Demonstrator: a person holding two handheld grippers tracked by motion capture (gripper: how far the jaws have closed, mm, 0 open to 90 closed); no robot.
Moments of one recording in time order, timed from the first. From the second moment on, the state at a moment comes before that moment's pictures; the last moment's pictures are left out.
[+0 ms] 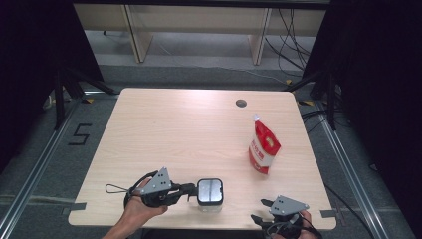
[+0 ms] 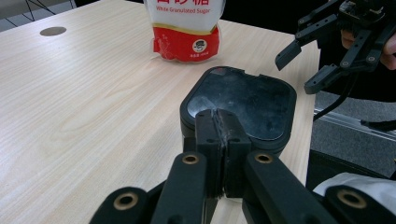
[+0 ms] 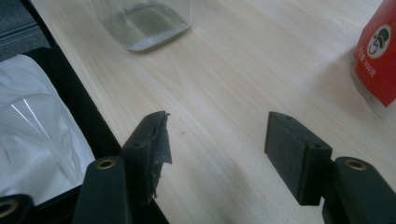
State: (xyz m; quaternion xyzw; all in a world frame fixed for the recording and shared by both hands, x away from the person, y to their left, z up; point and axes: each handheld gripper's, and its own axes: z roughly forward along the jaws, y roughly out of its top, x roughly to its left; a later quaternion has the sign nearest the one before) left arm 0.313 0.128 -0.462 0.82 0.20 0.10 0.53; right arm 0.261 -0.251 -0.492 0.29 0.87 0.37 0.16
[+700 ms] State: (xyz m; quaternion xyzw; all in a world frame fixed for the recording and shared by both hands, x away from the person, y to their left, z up) left arm 0.312 0.127 -0.465 0.80 0.22 0.09 0.55; right arm 0.258 -0.244 -0.480 0.26 0.84 0.43 0.17
